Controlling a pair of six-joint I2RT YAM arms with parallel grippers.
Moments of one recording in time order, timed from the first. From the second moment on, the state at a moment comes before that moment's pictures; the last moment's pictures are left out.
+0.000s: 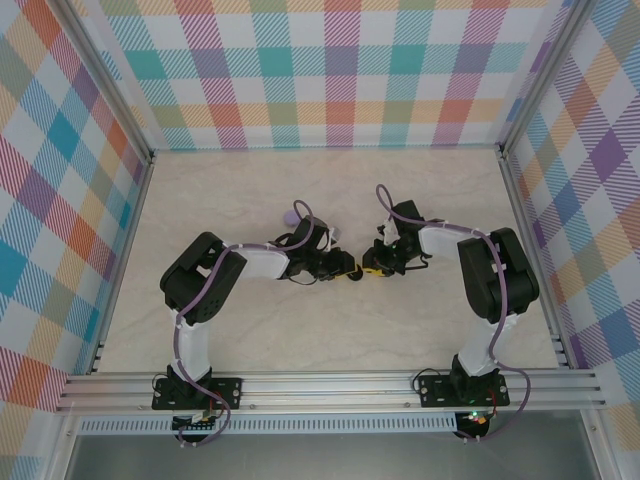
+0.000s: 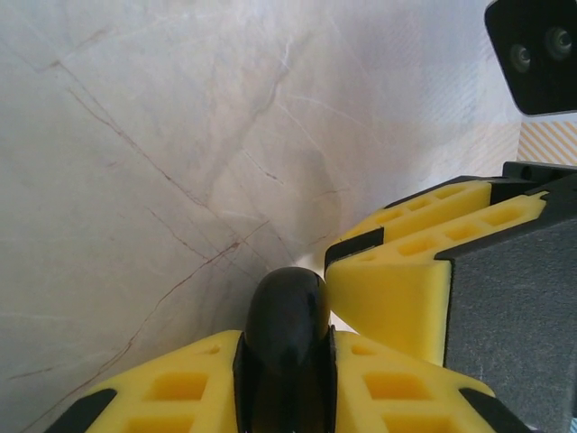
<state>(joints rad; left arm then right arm) -0.68 1.97 1.04 0.13 0.53 -0.88 0.34 1.82 1.00 -0.44 -0.59 0.52</state>
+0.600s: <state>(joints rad) -0.65 1.79 0.99 0.12 0.50 -0.81 0.26 1.47 0.90 -0.43 -0.62 0.48</state>
